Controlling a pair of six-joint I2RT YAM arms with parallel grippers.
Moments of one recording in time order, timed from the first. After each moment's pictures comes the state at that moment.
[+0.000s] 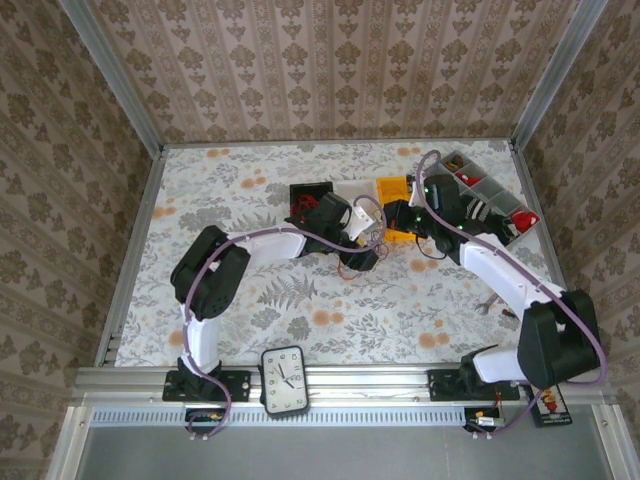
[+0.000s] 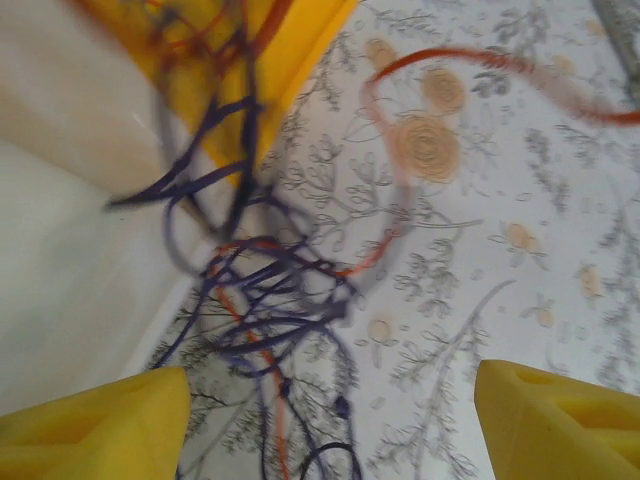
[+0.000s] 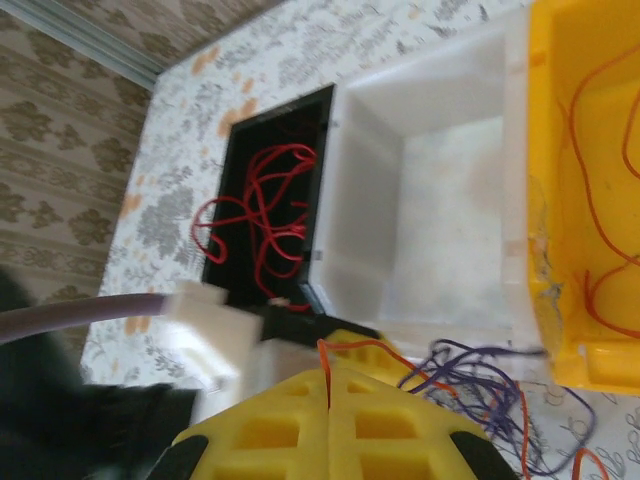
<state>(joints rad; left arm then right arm) -0.80 1.97 1.26 -0.13 0.47 0.05 0.27 1.34 0.92 -0.16 -0.38 0.58</state>
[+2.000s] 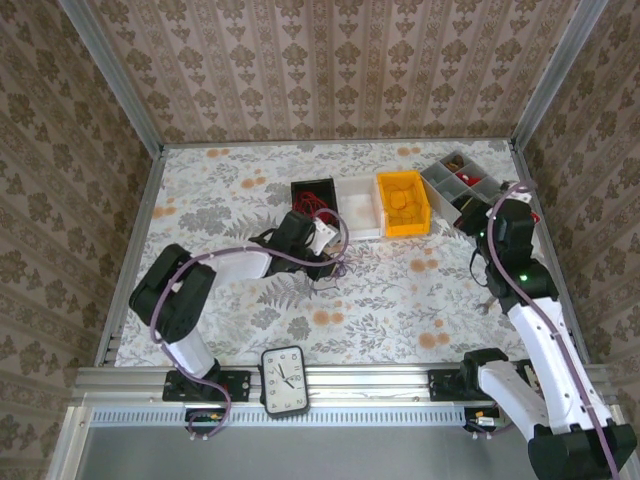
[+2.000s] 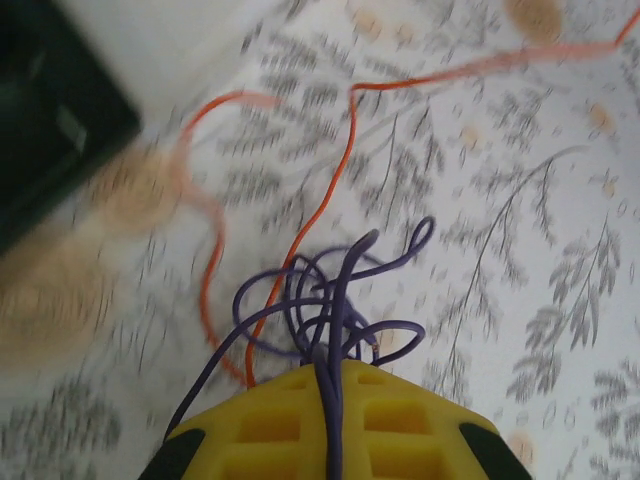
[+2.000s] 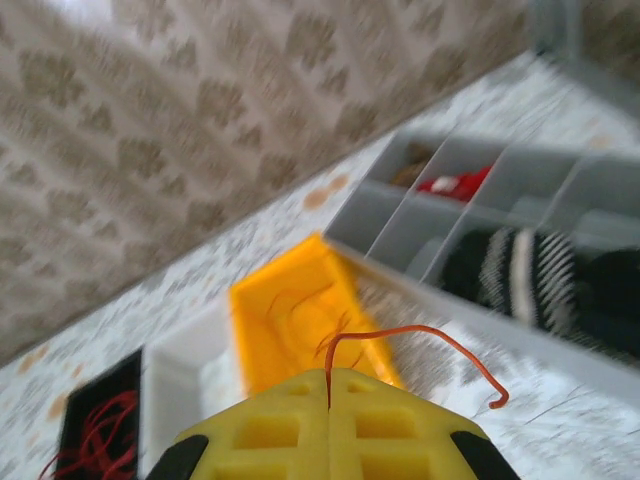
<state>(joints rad) -0.69 1.67 0.86 -0.08 0.41 -0.07 0.07 0.81 0.85 -0.40 0.21 0.56</state>
